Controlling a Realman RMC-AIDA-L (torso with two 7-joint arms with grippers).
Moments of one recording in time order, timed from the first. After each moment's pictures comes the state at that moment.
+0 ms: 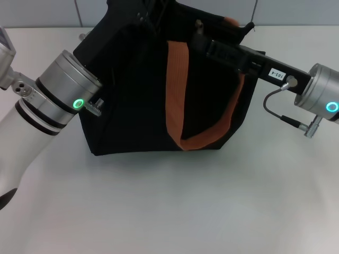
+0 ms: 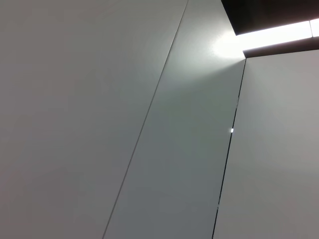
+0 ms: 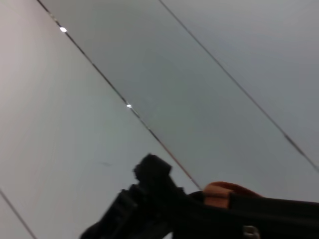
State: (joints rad) left arm -0.78 -2.08 0.31 -0.14 1.53 1.67 -0.73; right arm 0.60 2.08 -1.08 -0.34 -1.20 -1.47 1.55
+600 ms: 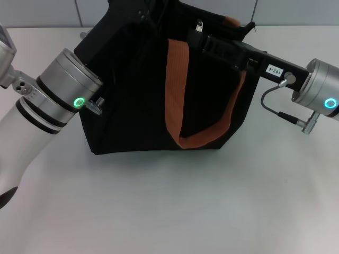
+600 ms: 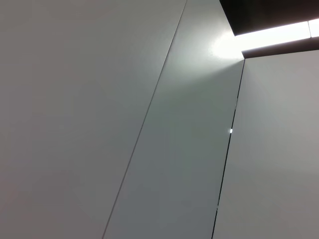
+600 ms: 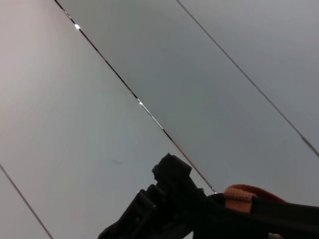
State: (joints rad) left arm -0.78 -2.08 0.30 -0.14 1.53 1.67 -0.73; right arm 0.62 2.08 -1.08 -0.35 -1.20 -1.49 1.54
